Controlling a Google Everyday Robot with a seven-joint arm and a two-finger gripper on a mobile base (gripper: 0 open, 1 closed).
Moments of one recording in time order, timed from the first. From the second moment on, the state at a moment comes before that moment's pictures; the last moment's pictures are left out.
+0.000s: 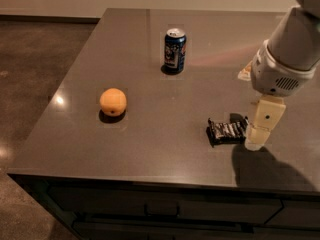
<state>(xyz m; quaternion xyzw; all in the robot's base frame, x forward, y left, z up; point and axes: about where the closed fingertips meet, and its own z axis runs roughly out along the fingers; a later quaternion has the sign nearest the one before) 0.462 -0.189 0.901 -0.64 0.76 0.01 0.11</state>
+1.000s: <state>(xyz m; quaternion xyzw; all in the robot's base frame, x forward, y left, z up) 0.465 -0.178 0.844 -0.65 0.75 0.03 0.08</state>
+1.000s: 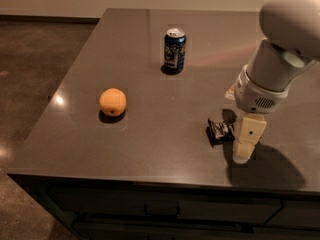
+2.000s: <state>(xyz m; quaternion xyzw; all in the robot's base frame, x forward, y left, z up) 0.467 -0.172 0.836 -0.65 0.76 0.05 0.06</state>
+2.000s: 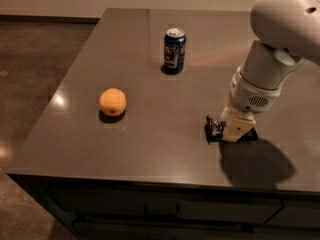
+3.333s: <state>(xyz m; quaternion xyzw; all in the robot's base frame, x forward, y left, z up) 0.507 -0.045 0.849 -0.71 0.70 0.10 0.09</state>
